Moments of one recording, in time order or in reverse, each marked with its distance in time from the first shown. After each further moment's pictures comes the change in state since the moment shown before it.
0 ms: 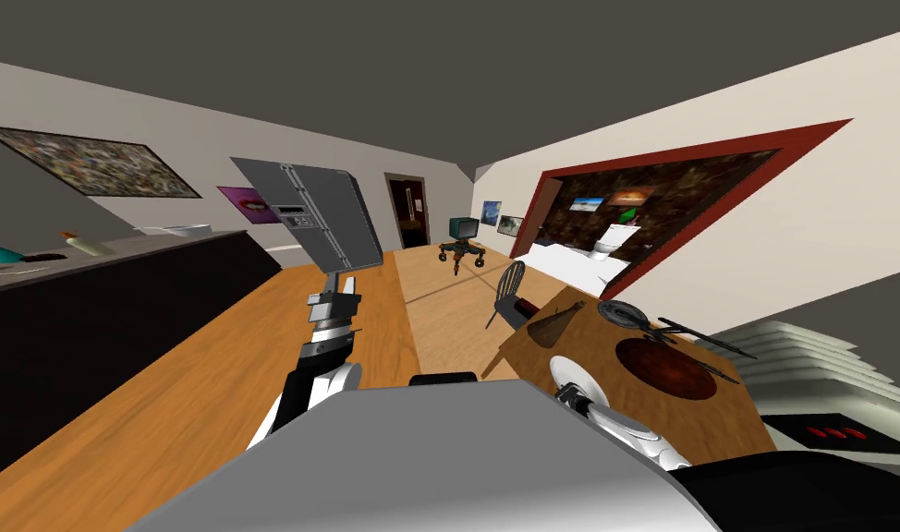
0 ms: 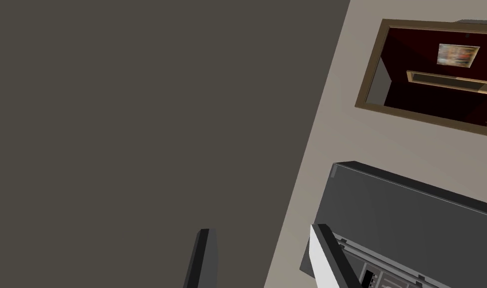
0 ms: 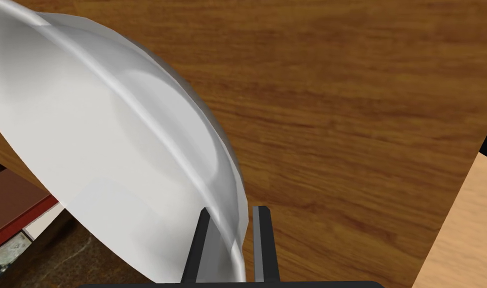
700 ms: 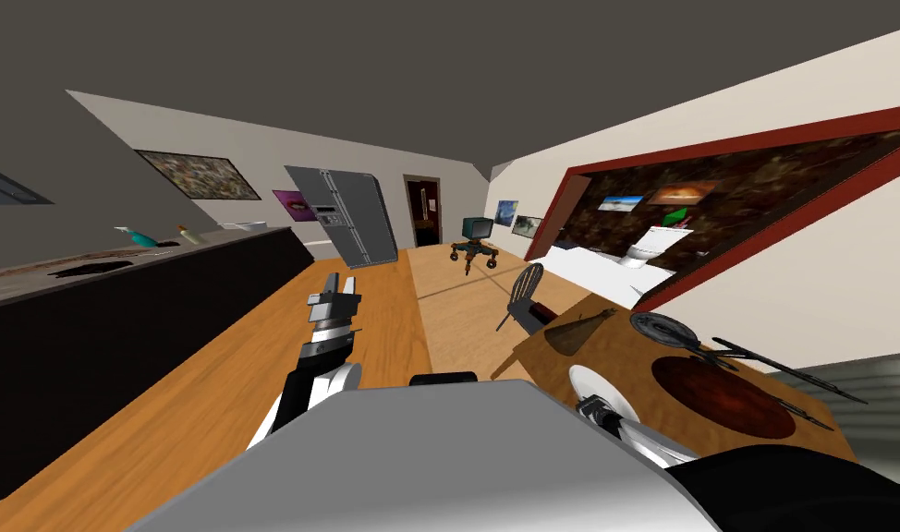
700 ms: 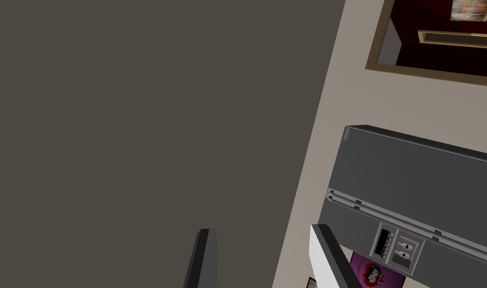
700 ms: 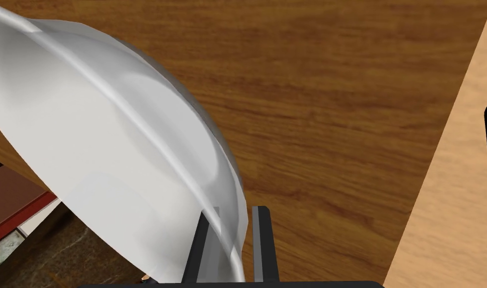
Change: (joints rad) left arm 0.000 0.000 0.000 0.000 0.000 0.000 0.000; right arm 0.105 0.018 -0.185 0.120 0.002 -0.159 0.012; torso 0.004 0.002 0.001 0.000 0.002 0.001
